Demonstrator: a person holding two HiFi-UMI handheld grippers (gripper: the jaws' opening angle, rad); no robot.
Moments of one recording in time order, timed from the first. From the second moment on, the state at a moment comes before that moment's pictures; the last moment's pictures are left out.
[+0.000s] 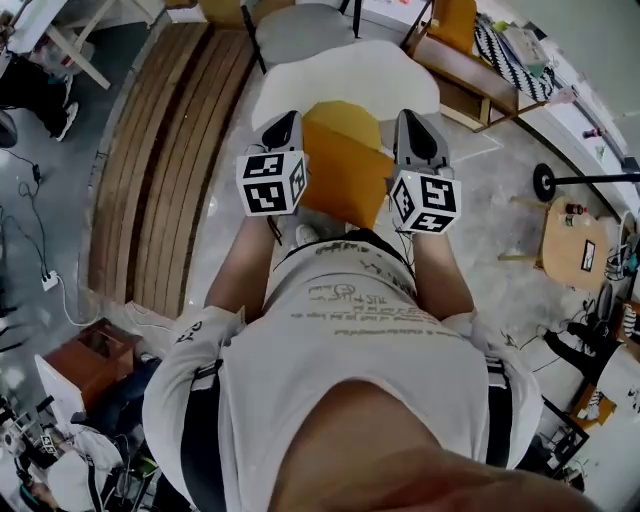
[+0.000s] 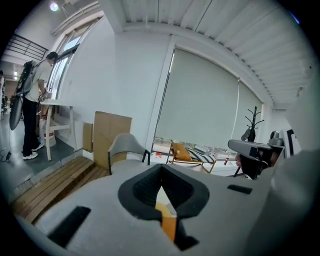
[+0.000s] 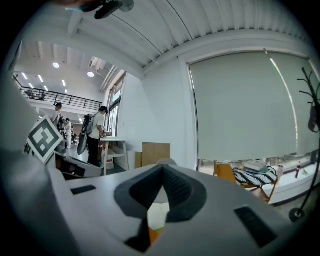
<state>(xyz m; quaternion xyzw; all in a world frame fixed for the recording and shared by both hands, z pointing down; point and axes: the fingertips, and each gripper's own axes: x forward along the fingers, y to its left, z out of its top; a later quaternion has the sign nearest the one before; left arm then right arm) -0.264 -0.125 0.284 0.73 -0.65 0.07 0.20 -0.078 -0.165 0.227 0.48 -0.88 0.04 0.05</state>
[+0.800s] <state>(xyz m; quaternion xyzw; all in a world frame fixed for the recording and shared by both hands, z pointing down) -0.202 -0.184 0.381 0.73 -0.60 0.17 0.27 0.035 -0.204 0.366 0.53 -0.82 0.12 0.17</state>
